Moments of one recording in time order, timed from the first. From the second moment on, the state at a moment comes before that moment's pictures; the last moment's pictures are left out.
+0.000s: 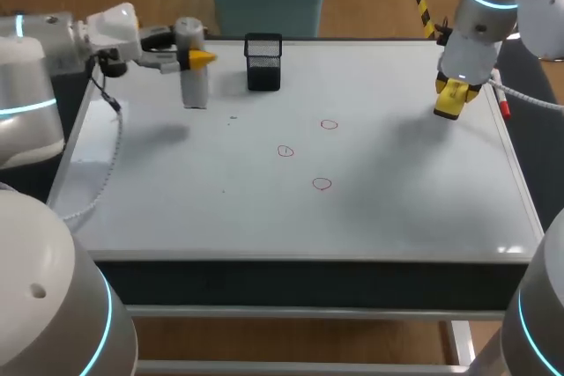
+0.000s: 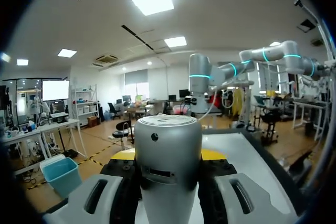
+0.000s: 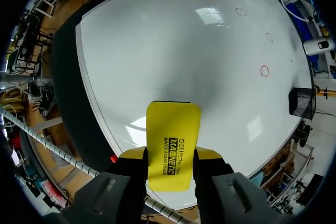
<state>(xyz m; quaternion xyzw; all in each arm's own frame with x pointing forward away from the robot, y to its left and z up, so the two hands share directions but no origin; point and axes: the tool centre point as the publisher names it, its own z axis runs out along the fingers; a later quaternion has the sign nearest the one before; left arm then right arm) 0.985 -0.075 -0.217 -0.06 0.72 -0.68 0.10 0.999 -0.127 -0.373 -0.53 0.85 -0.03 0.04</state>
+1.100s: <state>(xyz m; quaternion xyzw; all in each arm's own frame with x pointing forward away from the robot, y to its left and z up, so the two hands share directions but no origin) 0.907 -0.220 -0.257 0.03 0.70 -0.72 0.02 0.999 -0.126 -0.373 -0.53 0.85 -0.03 0.04</state>
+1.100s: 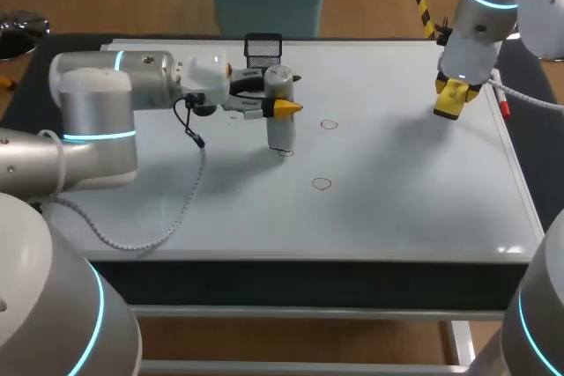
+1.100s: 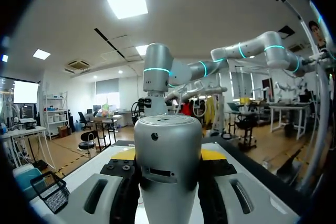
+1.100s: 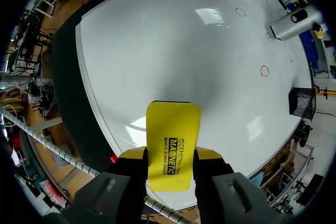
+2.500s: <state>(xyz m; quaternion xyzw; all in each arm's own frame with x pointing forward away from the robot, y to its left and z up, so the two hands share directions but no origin) 0.910 -0.230 -0.283 0.03 0.72 -0.70 0.01 0.999 -0.126 -0.373 -0.53 0.85 -0.03 0.04</state>
